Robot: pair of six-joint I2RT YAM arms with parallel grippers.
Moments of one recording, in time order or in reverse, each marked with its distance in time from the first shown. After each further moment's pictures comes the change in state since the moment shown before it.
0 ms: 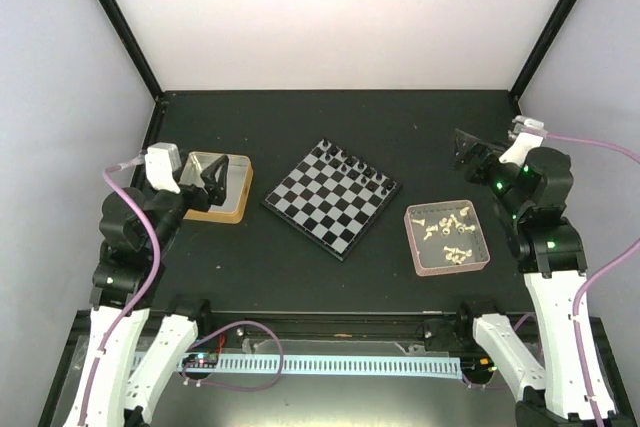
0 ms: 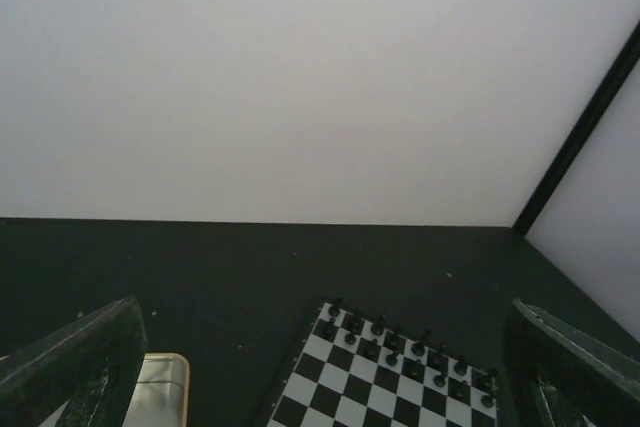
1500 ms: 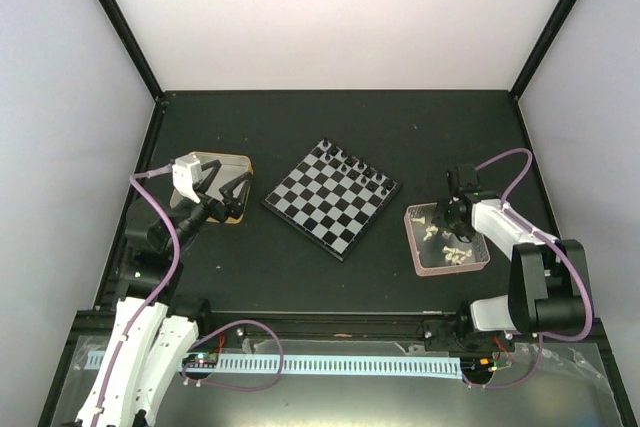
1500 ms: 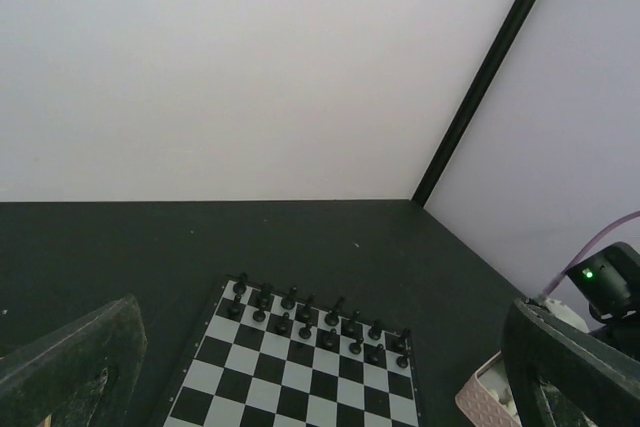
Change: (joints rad) left arm 0.029 -0.040 -0.298 0.318 0.281 -0.087; right arm 0.025 0.607 -0.387 -0.015 0.178 0.046
